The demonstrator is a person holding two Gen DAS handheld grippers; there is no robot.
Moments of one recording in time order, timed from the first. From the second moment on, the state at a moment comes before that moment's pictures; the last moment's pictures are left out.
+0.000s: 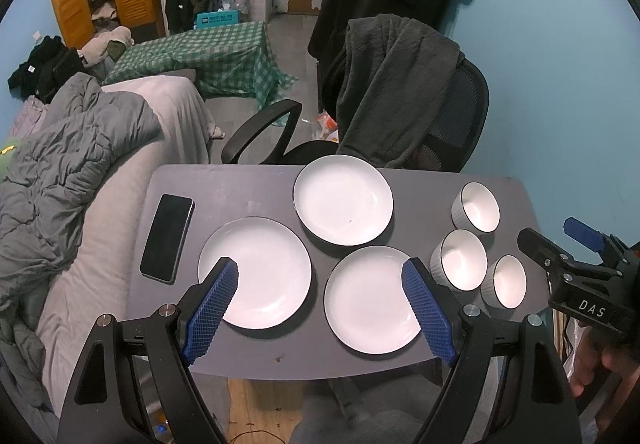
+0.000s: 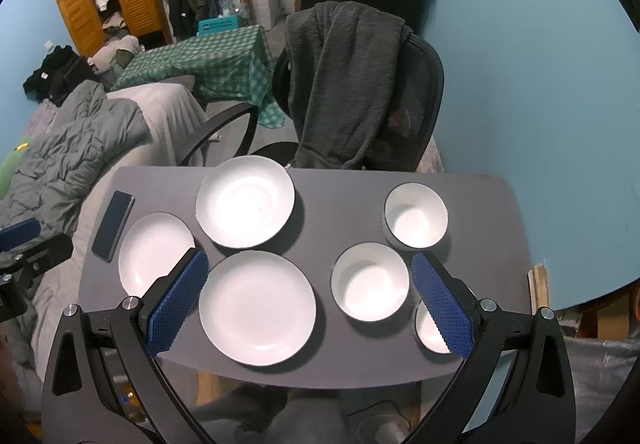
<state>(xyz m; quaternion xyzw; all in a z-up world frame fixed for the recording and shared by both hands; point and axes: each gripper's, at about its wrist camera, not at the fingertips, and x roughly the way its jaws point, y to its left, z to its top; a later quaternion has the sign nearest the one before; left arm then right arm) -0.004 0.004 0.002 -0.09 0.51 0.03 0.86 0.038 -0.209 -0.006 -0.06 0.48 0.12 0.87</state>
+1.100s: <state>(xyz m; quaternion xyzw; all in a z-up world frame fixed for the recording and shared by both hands) -0.015 0.018 -0.154 -0.08 0.62 -0.01 0.78 0.033 -0.203 -0.151 -0.06 0.60 0.20 0.77</state>
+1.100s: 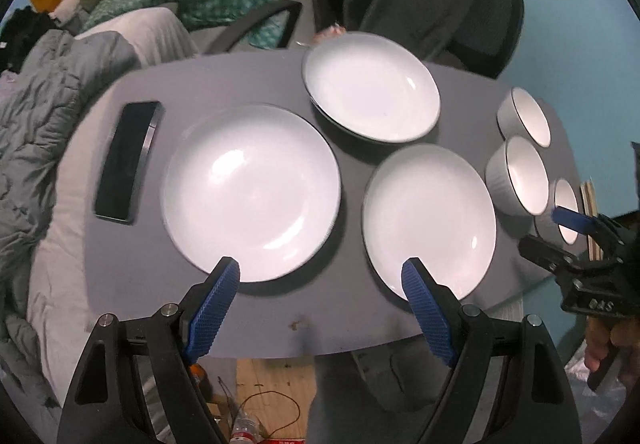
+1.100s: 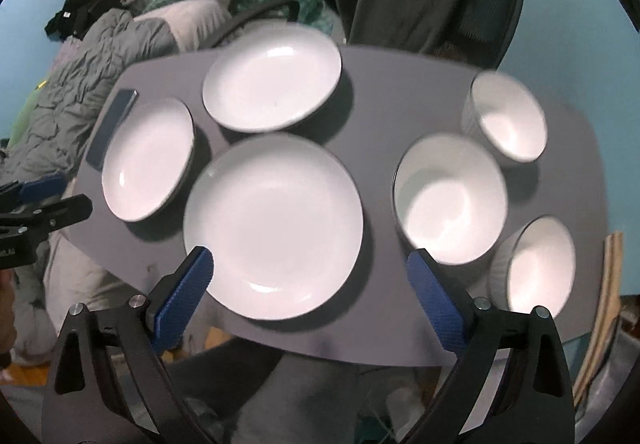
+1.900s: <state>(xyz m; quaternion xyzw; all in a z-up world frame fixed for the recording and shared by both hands) 0.010 -0.015 -0.243 -0.10 0.69 -0.04 0.72 0.057 -0.221 -0.234 -0.02 0.68 0.19 0.71</state>
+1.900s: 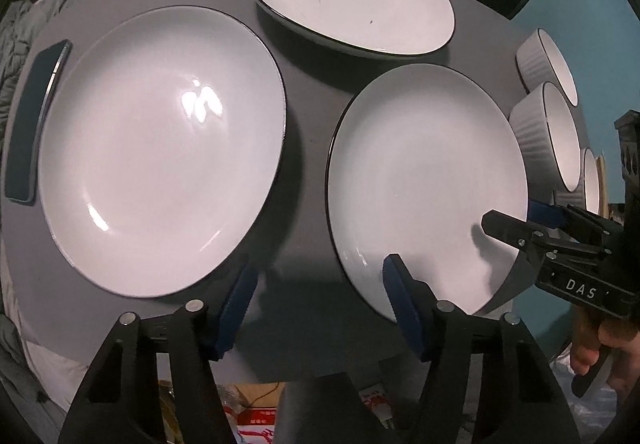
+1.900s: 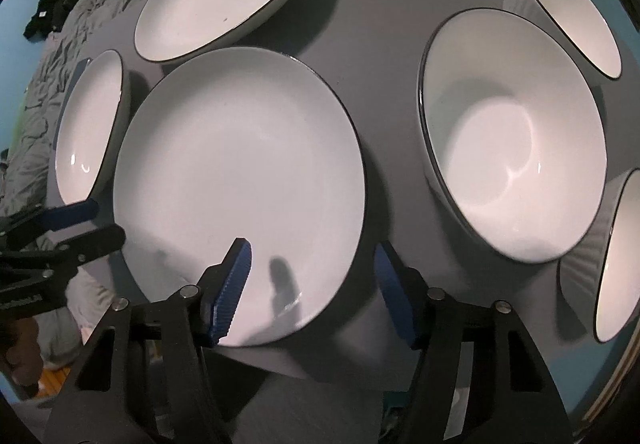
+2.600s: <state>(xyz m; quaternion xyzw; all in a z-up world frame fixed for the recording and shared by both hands) 0.046 -0.021 -0.267 -0.14 0.71 -0.04 0.69 0.065 -0.230 -0.242 -0.02 0.68 0.19 0.71</state>
